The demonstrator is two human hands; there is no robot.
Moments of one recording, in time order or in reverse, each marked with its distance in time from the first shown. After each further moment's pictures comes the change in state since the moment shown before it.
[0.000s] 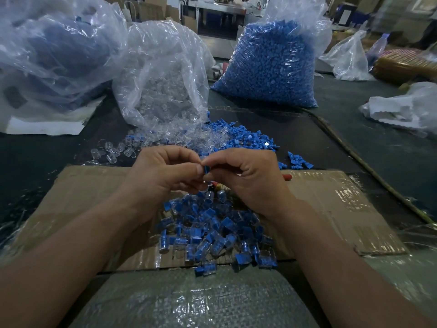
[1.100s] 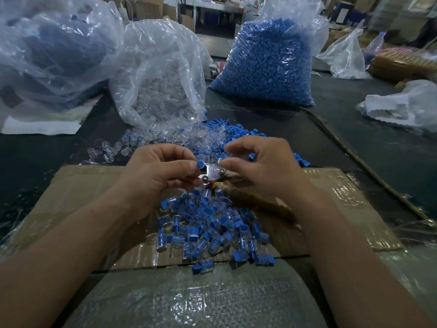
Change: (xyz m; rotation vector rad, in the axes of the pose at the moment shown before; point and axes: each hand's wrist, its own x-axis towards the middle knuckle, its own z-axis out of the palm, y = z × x) left_hand 0.002 0.000 -0.002 -0.106 0.016 -0.065; right_hand 0.005 0.007 -0.028 -0.202 -0.116 0.355
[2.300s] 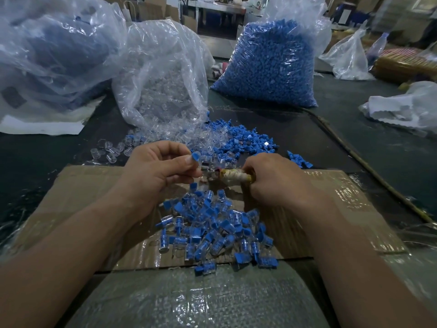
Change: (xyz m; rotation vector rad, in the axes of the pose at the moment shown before) left_hand 0.006 -0.008 -0.007 -0.033 0.087 0.039; right_hand 0.003 0.011 0.004 -0.543 -0.295 0.232
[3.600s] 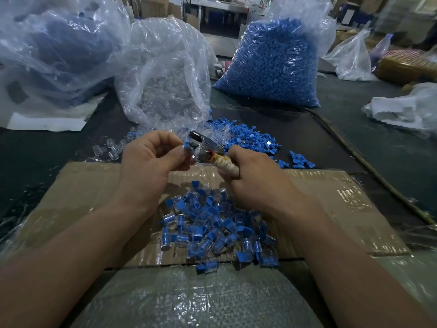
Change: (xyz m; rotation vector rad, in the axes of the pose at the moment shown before) left_hand -0.007 0.001 0.008 0.147 0.188 0.247; right_hand -0.007 -0.027 0.007 0.221 0.139 -0.141
